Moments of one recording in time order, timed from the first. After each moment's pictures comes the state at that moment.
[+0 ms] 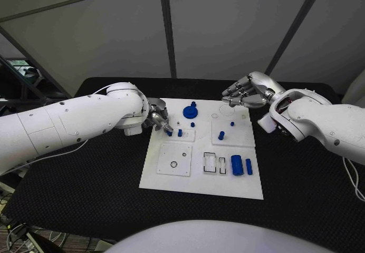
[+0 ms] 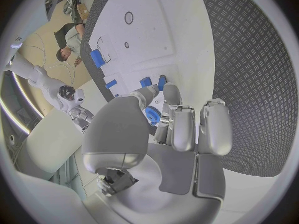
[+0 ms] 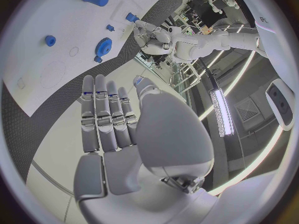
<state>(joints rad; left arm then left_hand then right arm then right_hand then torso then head) 1.24 -0.74 0.00 1.39 -1.10 0.20 -0.50 1.24 -0.15 0.52 0.09 0.20 1.01 0.05 0.46 0.56 1.27 -0.02 0.89 0.64 1.47 -0.08 1.34 1.31 0.08 1.45 0.03 1.34 1.31 1.24 -0.78 -0.02 1.43 -0.88 -0.32 0.10 1.43 -0.14 0.13 0.27 0.38 1.06 0.19 0.07 0.07 1.23 0.12 0.08 0.08 1.28 0.07 0.07 0.23 0.18 1.01 0.18 0.37 0.29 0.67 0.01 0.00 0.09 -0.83</state>
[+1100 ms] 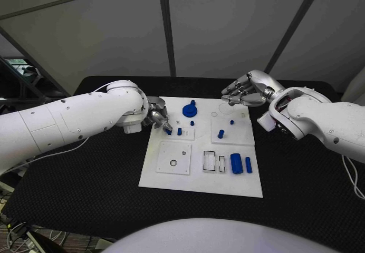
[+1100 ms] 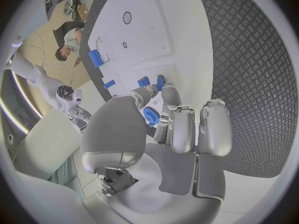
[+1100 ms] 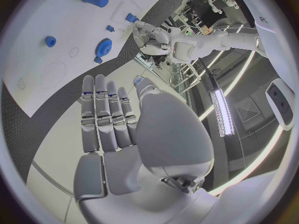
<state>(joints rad) 1.24 -0.72 0.00 1.36 -1.10 0.22 -0.50 1.19 -0.17 0.54 0.07 0.31 1.03 0.03 0.46 0.58 1.30 -0.02 0.93 0.69 1.47 -0.09 1.34 1.31 0.08 1.46 0.02 1.35 1.31 1.24 -0.78 -0.02 1.43 -0.88 -0.32 0.10 1.43 -0.14 0.13 0.27 0.38 1.06 0.19 0.07 0.07 1.23 0.12 0.08 0.07 1.28 0.07 0.07 0.23 0.18 1.01 0.18 0.37 0.29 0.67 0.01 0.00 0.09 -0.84</state>
